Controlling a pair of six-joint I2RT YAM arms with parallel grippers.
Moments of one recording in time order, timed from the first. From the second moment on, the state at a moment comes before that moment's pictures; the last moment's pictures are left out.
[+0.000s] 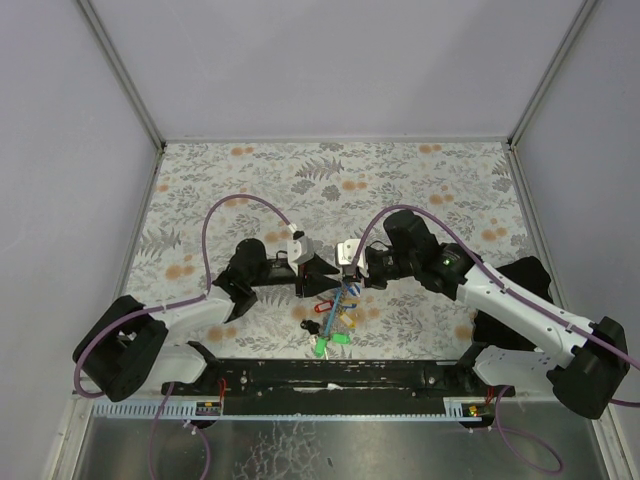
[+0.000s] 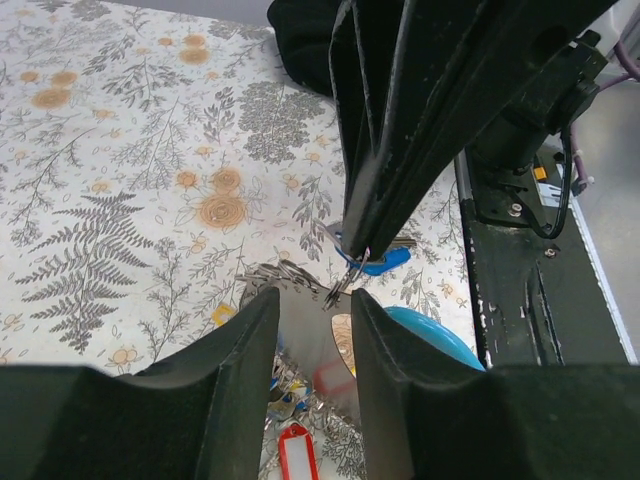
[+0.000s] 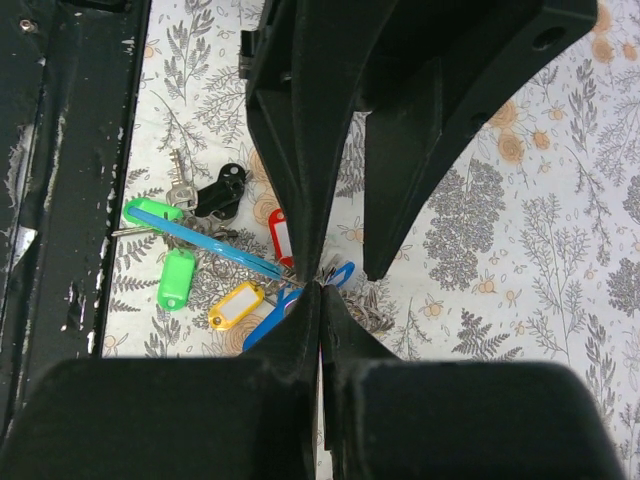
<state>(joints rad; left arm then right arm) -0.65 1.28 0.42 0.81 0.80 -0.06 0.79 1.15 0.93 -0.45 -0.58 -0.68</state>
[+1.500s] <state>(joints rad) -0.66 1.20 0.37 0.81 0.42 -0.45 0.79 1.13 0.83 -0.24 -0.47 -0.61</state>
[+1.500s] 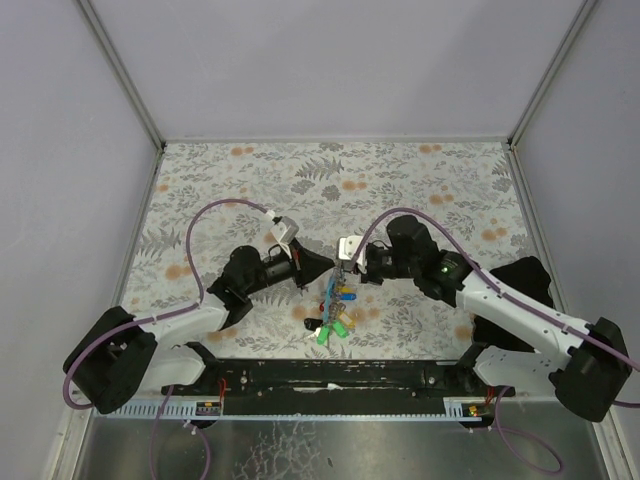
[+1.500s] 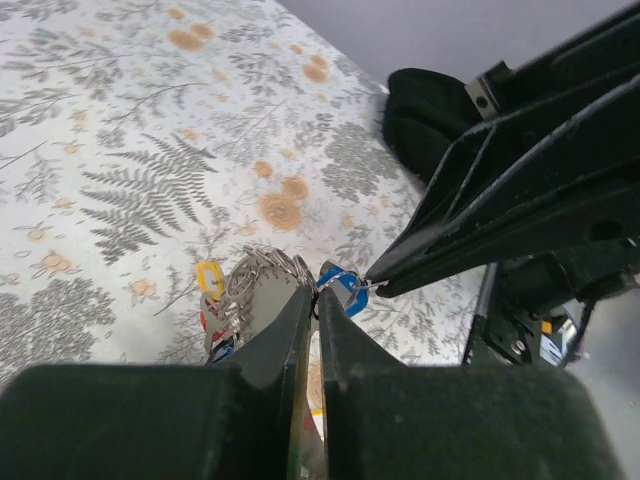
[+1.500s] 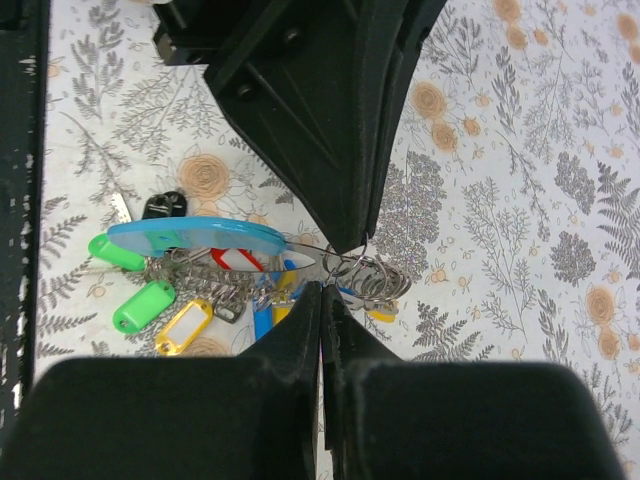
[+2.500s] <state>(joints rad) -0.61 0.85 0.37 0.31 -0.23 -0.49 0.38 1.35 0.63 0.04 -0.06 0.02</state>
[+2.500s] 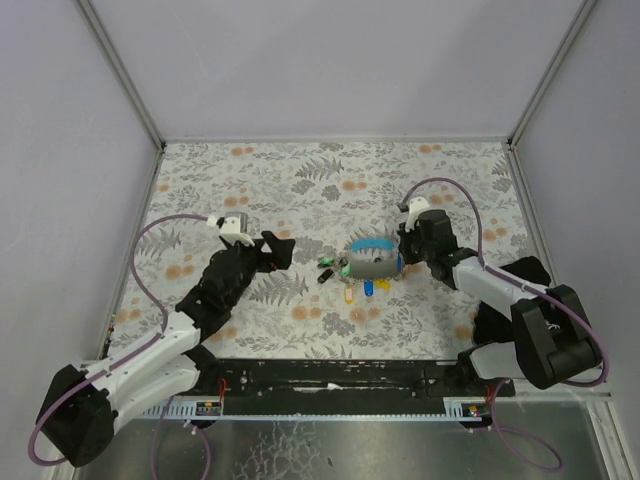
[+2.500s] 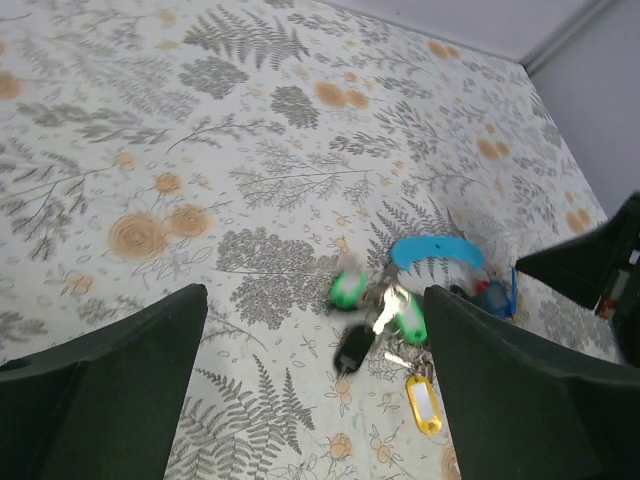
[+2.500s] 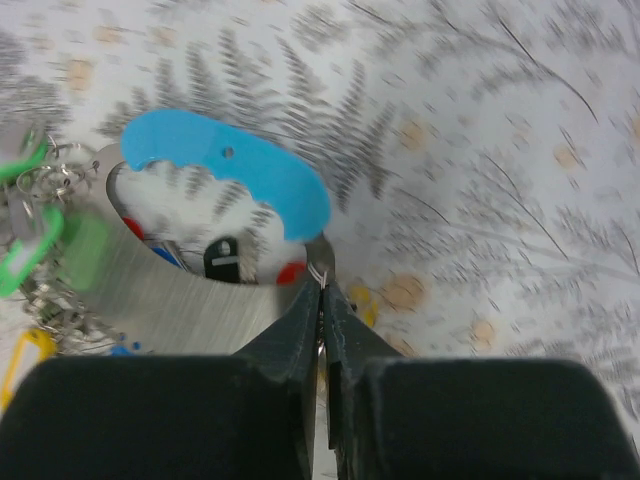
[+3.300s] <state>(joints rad) -0.61 0.56 0.69 -0.45 -0.49 -0.80 0.30 0.51 0.51 -0.27 0.09 0.19</state>
